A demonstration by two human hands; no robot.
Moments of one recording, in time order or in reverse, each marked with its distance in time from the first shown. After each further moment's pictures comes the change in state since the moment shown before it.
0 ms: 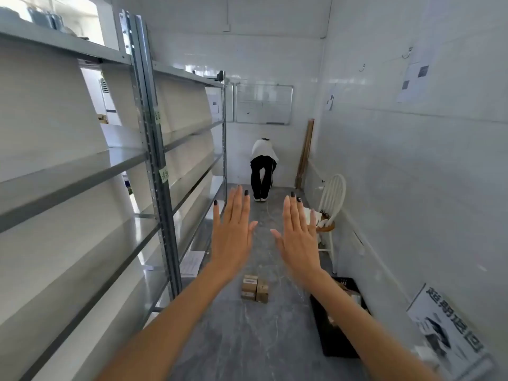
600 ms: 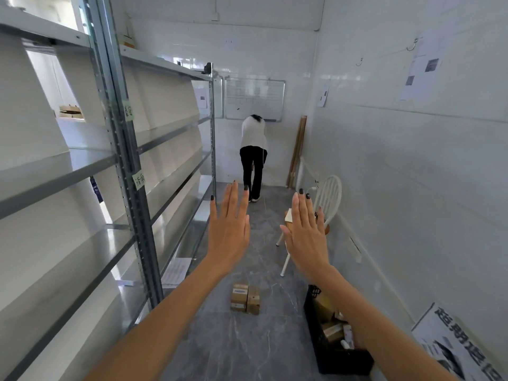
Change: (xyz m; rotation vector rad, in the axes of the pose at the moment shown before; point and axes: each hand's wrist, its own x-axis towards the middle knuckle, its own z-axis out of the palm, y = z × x) left_hand 0.102 -0.018 0.104 -0.017 -0.039 0.002; right_hand 0.096 0.065 0.079 -0.071 -0.050 0.069
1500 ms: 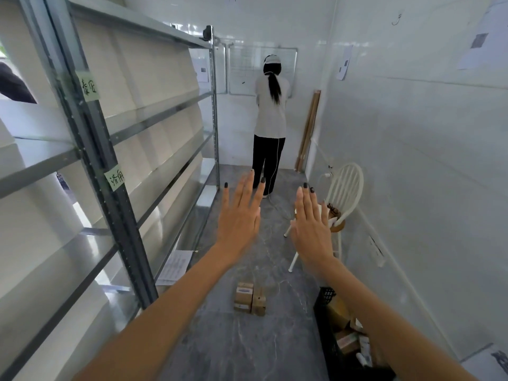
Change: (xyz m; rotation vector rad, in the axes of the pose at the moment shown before) left_hand 0.135 -0.043 0.161 0.000 -0.048 0.088; right_hand 0.146 0.024 0.163 0.006 -0.114 -0.019
